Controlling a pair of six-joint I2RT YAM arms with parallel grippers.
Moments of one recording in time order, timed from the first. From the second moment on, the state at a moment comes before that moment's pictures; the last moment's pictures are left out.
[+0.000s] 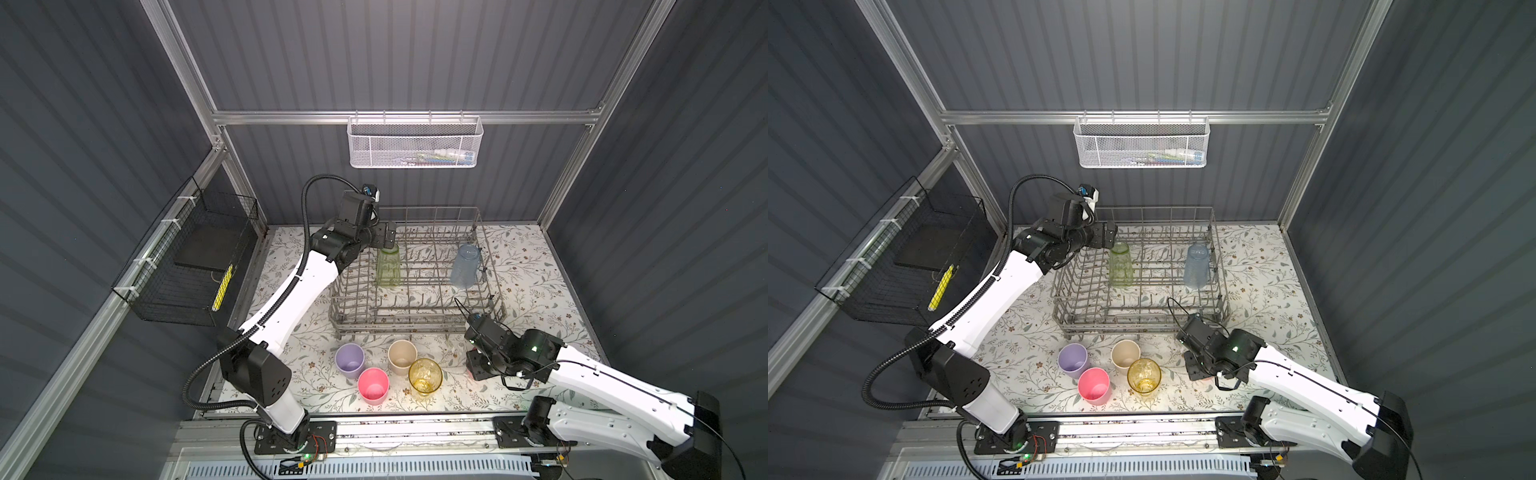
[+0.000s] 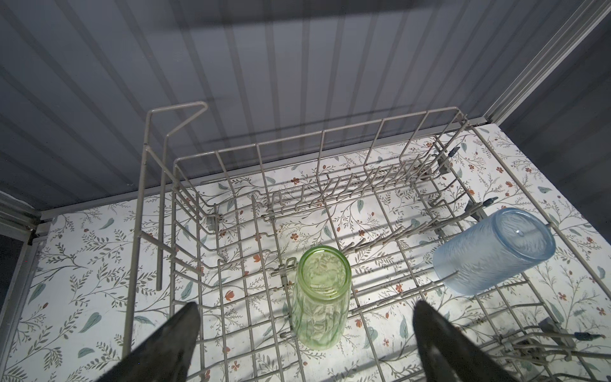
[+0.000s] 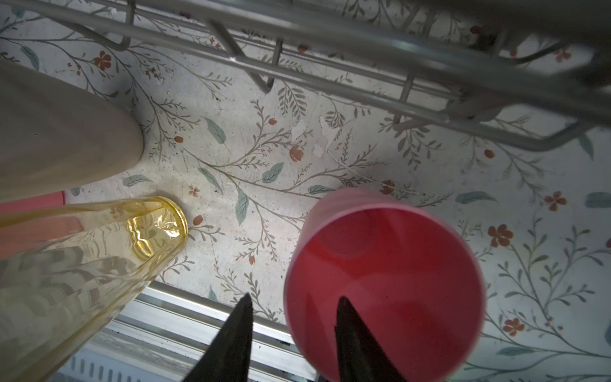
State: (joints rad) left arm -0.54 1.65 1.74 -0.64 -0.16 -0.14; right arm 0.92 0.98 0.76 -1.01 0.13 0.64
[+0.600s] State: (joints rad) left arm -0.54 1.63 1.73 -0.63 -0.15 -0.14; right arm 0.92 1.00 0.74 -0.97 0.16 0.63
